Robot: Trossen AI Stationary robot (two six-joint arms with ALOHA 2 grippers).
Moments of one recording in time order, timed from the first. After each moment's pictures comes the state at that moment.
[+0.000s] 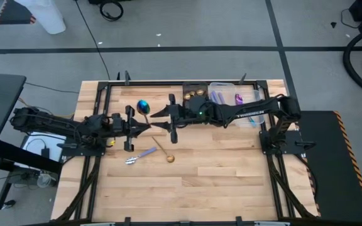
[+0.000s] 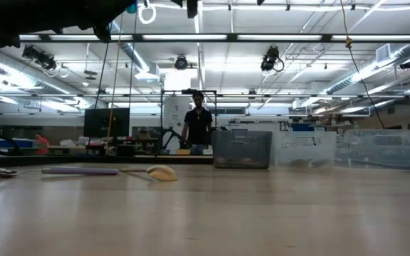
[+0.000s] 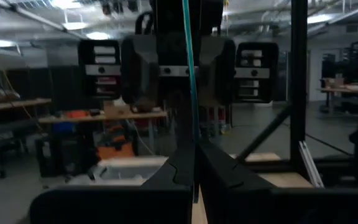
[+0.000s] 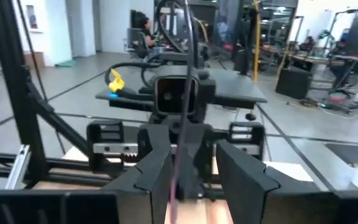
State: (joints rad) left arm -0.09 0.82 0.25 0.84 -0.15 0.09; right arm 0.00 1.78 1.42 0.35 -0.06 -0.09
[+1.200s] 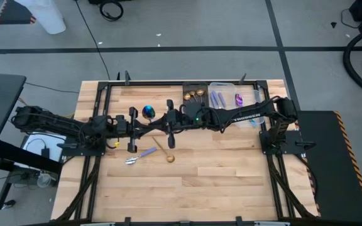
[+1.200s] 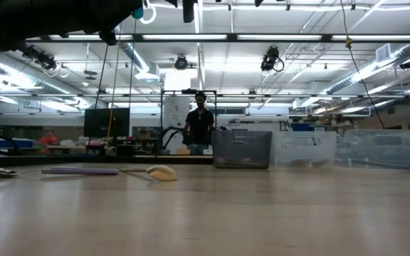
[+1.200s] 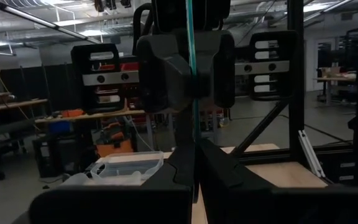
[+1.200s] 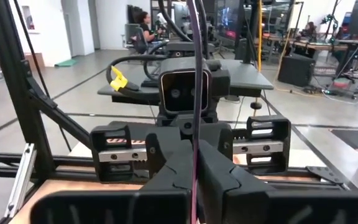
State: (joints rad) left arm -0.09 0.92 0.25 0.92 -0.11 0.12; right arm 0.03 1.82 1.42 0.37 -0.02 -0.05
